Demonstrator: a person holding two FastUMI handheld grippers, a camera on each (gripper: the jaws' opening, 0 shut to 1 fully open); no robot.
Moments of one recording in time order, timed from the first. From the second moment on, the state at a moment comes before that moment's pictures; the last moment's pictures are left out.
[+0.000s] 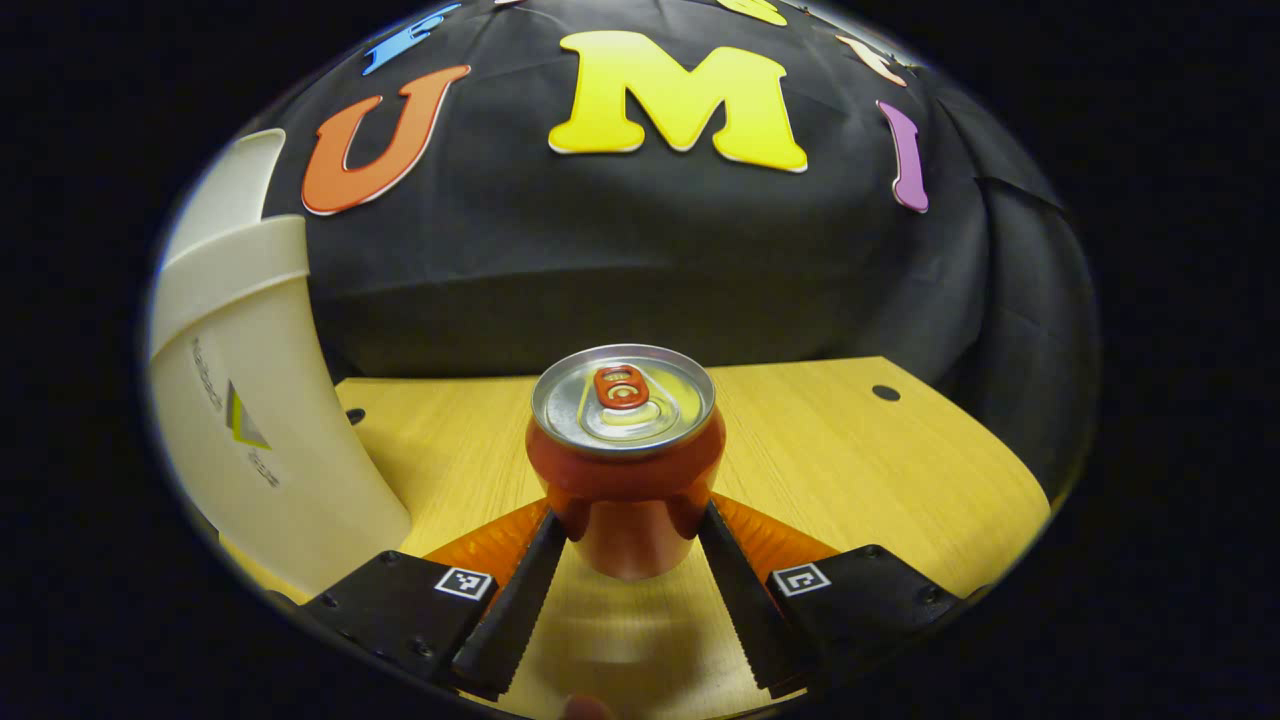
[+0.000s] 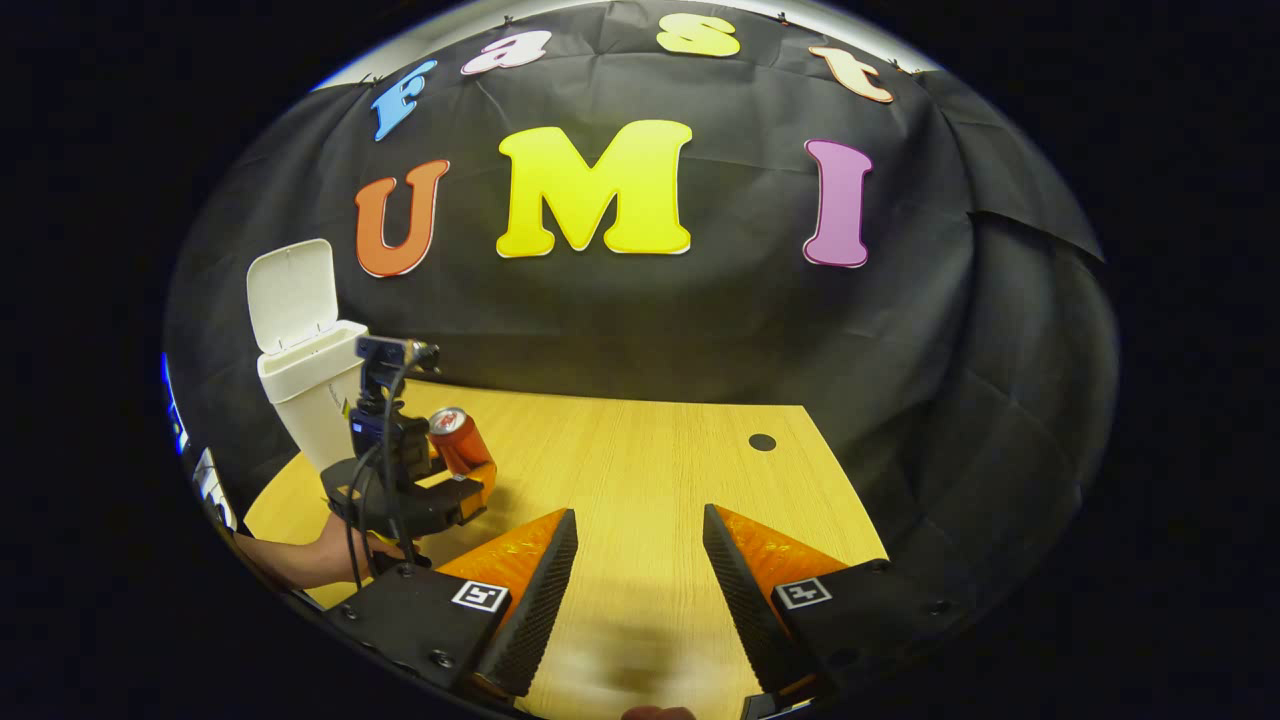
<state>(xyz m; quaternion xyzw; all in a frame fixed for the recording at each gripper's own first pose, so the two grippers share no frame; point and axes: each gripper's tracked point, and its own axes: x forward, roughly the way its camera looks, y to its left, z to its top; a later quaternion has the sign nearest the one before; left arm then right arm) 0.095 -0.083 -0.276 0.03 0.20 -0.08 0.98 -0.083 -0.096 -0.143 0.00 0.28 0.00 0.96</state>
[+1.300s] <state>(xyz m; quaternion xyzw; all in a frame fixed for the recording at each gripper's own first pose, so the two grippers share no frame) 0.115 0.220 -0.114 -0.01 0.17 0.20 0.96 -0.053 0.011 -0.122 0.02 0.24 0.11 0.96</state>
